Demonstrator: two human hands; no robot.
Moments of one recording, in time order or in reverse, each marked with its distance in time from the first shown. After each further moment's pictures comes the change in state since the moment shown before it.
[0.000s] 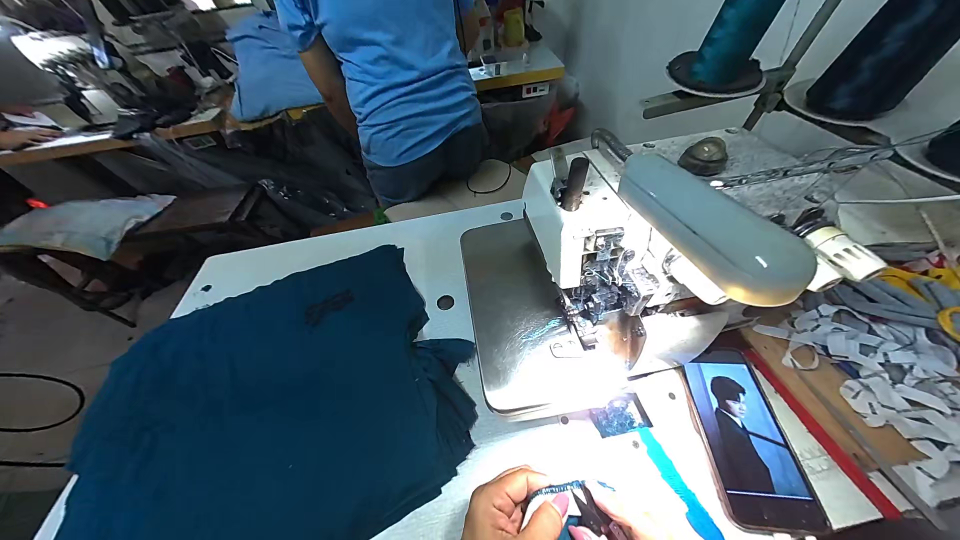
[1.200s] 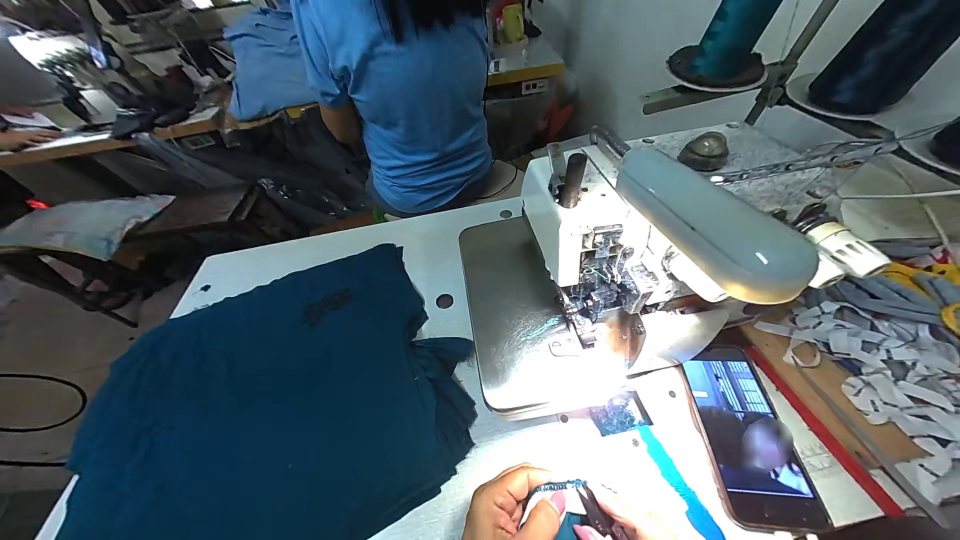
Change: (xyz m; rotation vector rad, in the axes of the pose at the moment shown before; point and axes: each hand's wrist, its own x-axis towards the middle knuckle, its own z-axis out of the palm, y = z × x) left_hand 0.001 0.002 -0.001 0.032 -0.025 -0.004; right_hand -0.002 0.001 -0.002 -0.007 0.002 -0.004
